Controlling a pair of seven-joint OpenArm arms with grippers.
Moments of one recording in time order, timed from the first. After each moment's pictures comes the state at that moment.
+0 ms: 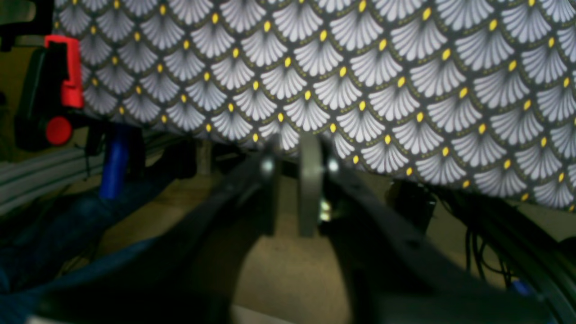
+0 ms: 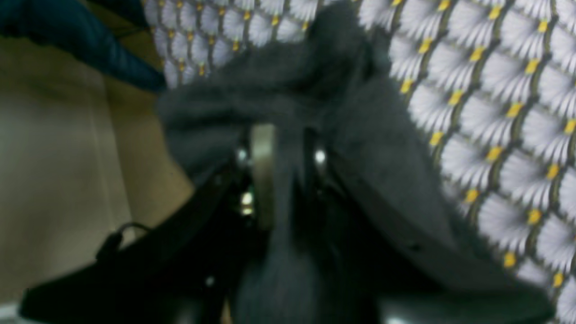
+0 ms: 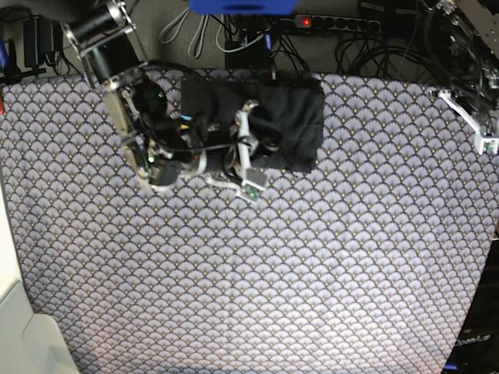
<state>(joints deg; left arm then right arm) 12.7 -9.8 -44.4 109.8 -14.8 -32.4 77.9 8.8 9.3 -23.6 88.2 40.3 39.5 -64.2</state>
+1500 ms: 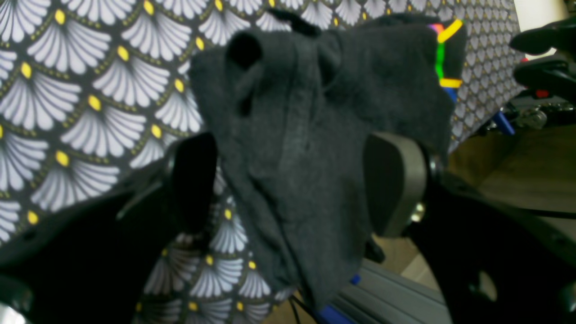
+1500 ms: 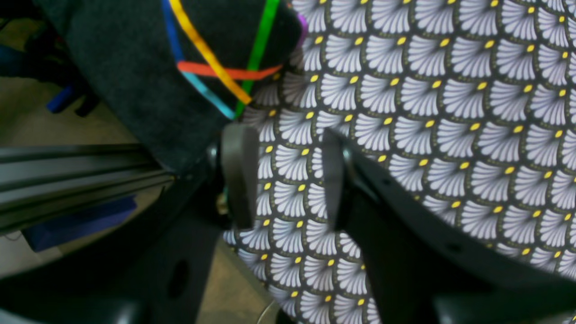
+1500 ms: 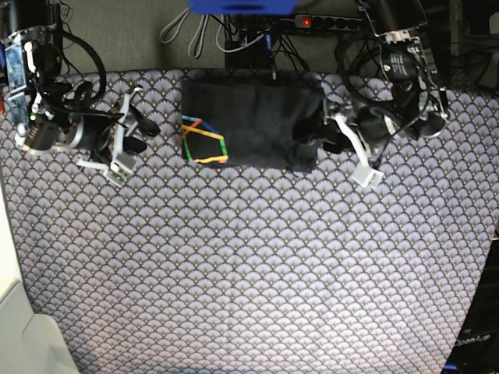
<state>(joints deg) 4.9 -1.7 -21.5 91.8 -47.0 -40.1 77.4 -9.1 29.4 -0.1 106.2 40.7 39.7 -64.1</state>
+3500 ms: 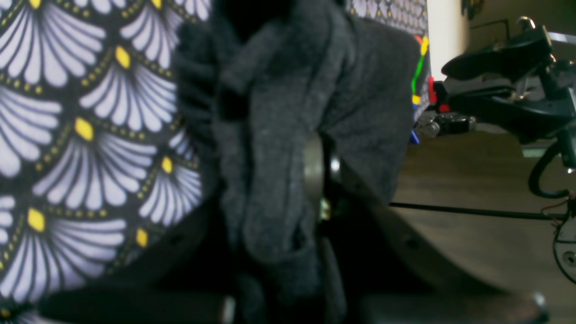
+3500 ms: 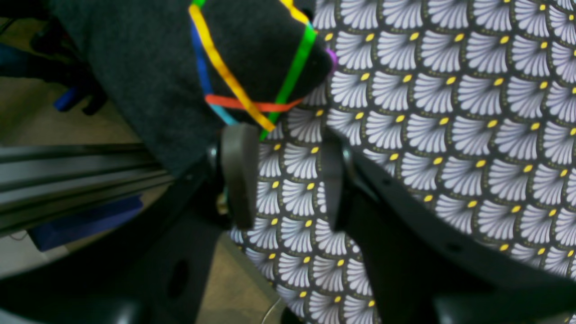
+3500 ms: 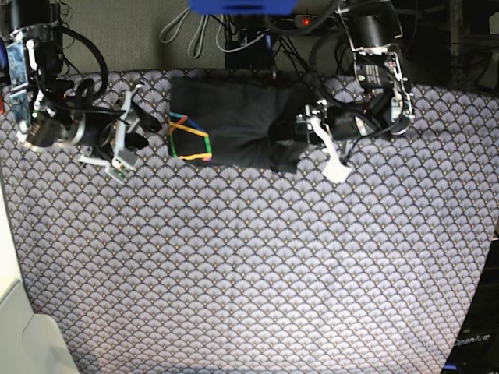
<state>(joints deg) -0.4 3.2 -21.9 71.4 -51.0 -41.3 76.6 -10.0 28.9 -0.1 106.0 40.7 39.7 -64.0</state>
